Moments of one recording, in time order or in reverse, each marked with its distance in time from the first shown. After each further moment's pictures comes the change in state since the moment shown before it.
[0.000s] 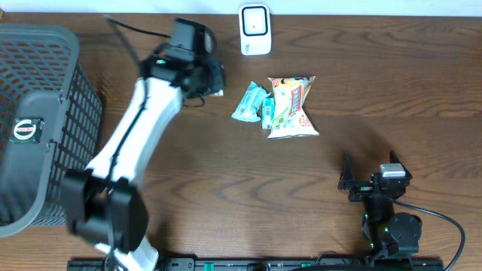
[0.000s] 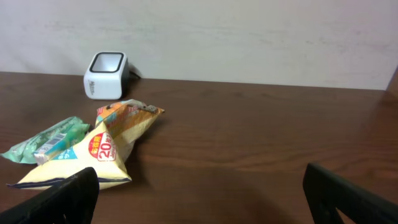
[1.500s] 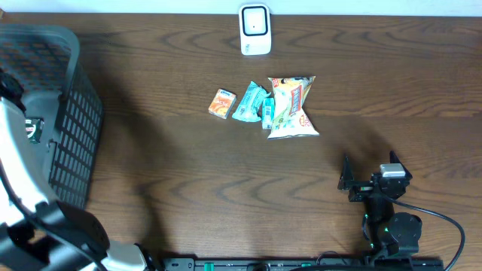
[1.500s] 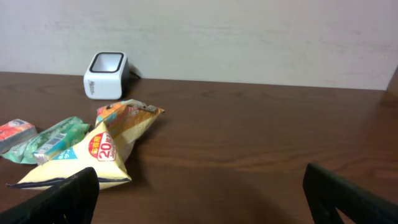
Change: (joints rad) left arm 0.853 -0.122 0.089 -0.075 -0.642 0.076; right arm 0.000 0.000 0.000 0.000 0.000 0.000
